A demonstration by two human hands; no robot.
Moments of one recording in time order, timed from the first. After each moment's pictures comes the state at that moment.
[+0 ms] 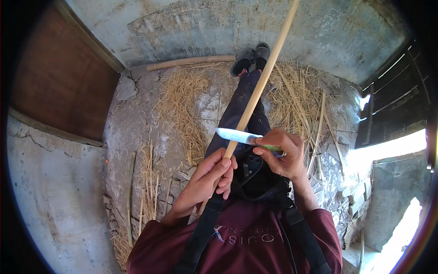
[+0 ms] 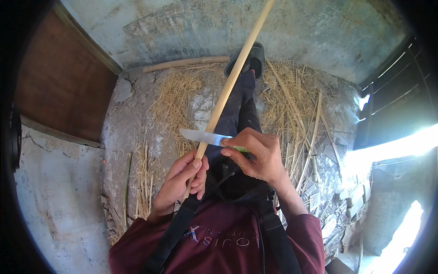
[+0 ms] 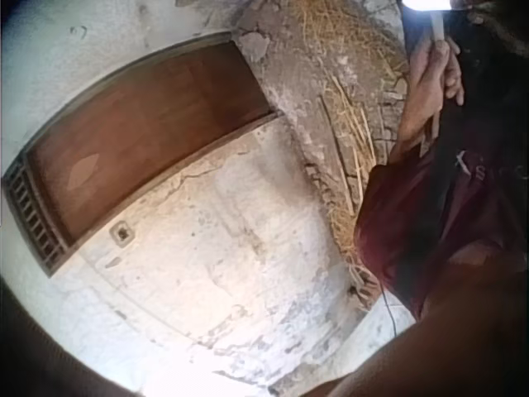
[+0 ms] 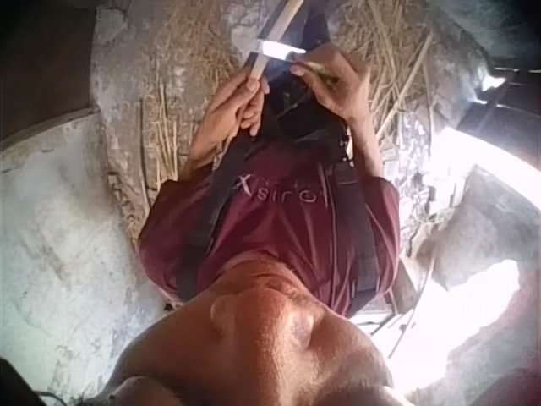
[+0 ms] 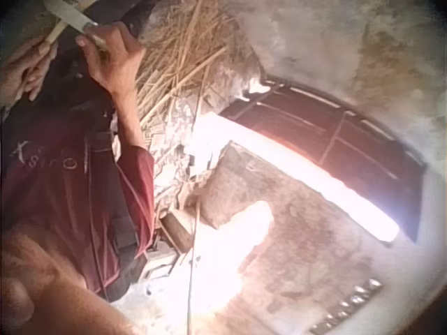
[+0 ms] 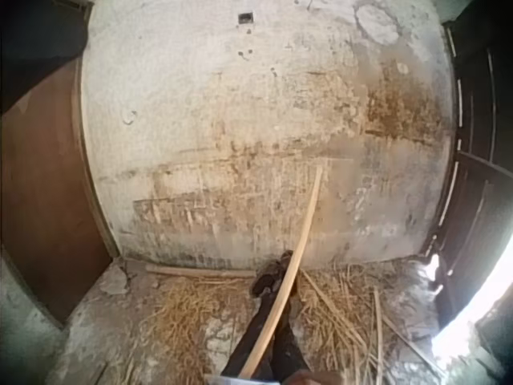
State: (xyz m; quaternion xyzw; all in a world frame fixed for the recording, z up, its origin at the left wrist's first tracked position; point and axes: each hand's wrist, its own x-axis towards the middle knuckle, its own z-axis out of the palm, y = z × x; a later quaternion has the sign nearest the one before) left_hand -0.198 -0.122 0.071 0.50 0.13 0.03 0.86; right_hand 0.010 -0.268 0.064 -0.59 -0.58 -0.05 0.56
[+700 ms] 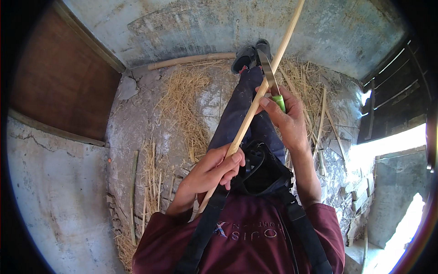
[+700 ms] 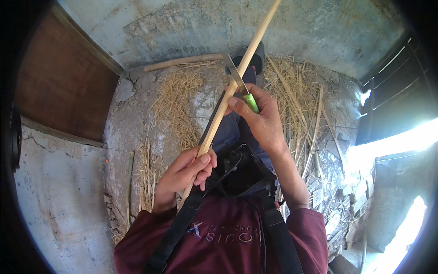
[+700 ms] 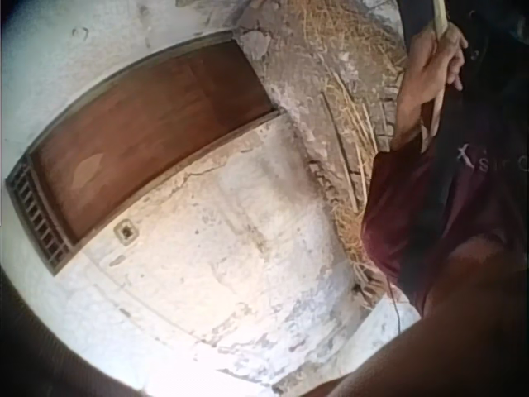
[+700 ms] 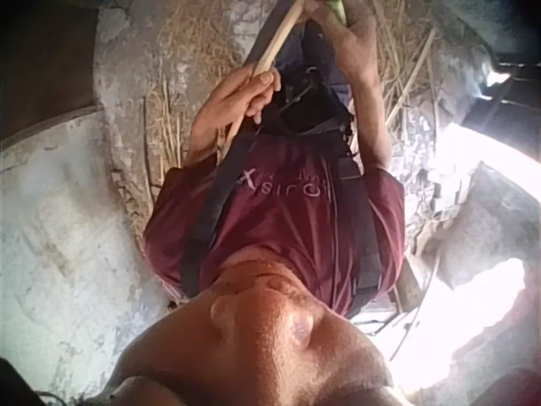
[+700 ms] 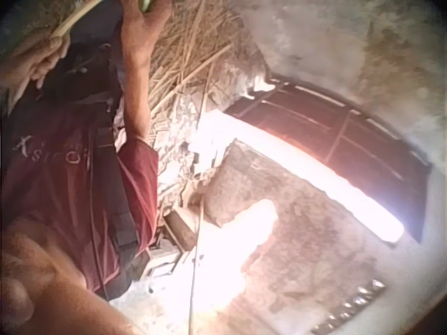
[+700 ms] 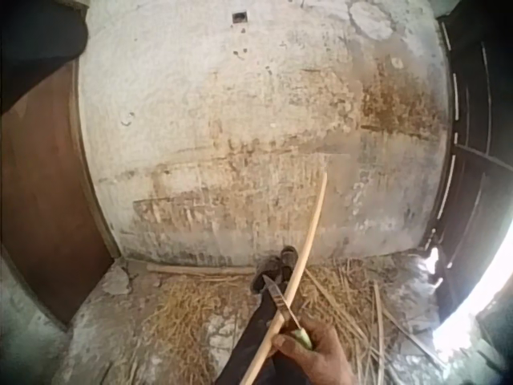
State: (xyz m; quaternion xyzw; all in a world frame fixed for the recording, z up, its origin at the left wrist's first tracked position) left_hand -0.190 -0.112 0.079 0.60 0.09 -0.06 0.79; right_hand 0.024 -0.238 0.096 -0.56 -0.31 0.27 0.72
